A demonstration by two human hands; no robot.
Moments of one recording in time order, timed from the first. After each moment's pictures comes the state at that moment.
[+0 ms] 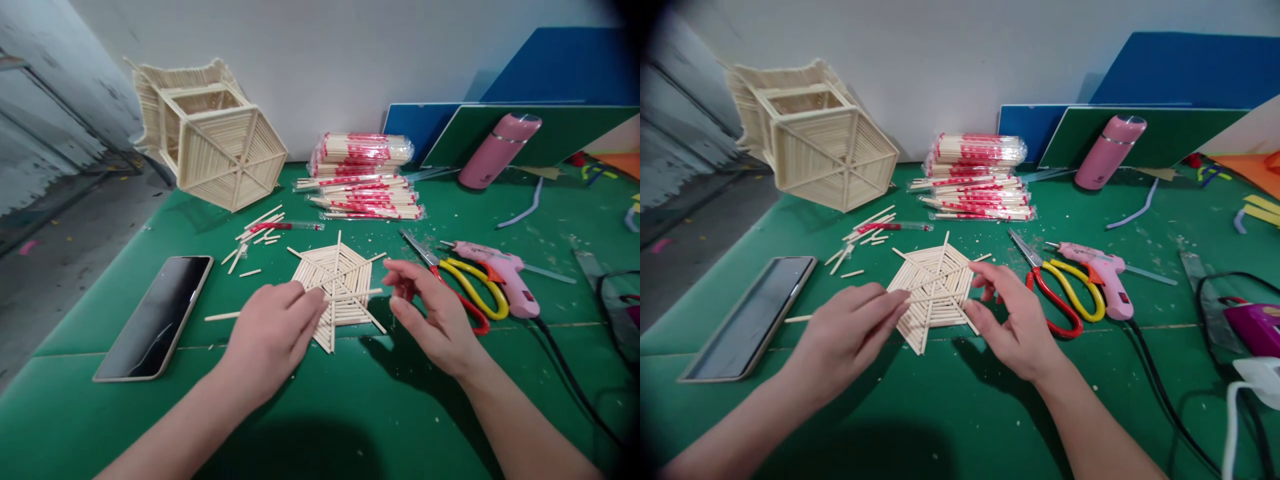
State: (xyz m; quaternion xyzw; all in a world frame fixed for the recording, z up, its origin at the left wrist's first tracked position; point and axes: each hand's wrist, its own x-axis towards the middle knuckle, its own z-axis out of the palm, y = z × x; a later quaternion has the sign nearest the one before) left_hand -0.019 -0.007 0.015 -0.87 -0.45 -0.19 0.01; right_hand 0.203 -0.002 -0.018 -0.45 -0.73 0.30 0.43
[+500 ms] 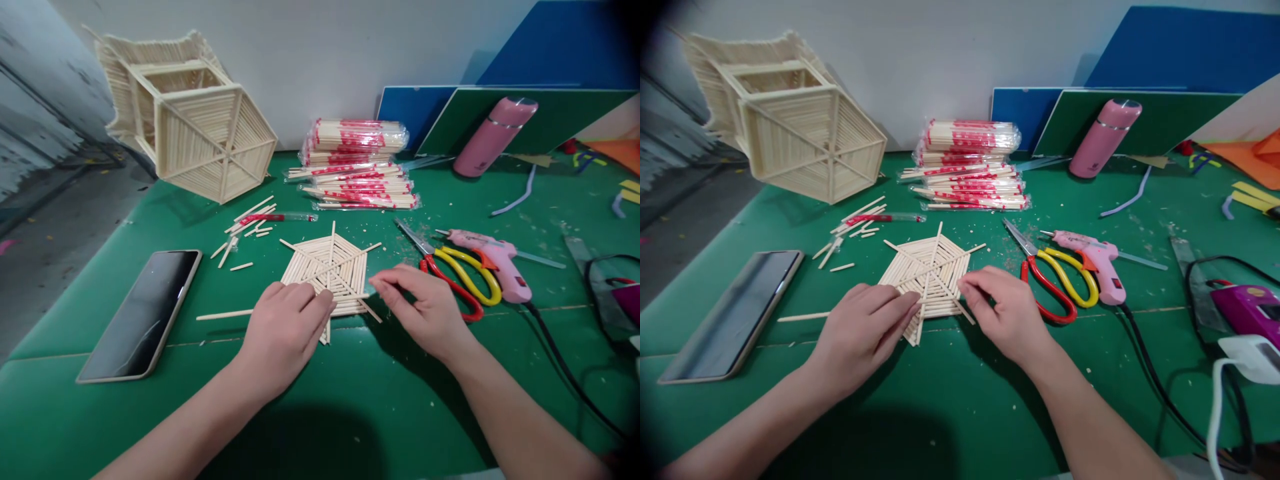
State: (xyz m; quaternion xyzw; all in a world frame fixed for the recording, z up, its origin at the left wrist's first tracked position) left_hand -0.007 -0.009 -0.012 -0.89 -0.42 -0.18 0.02; right_hand 0.198 -0.001 -0.019 -0.47 -0.76 0.25 0.38
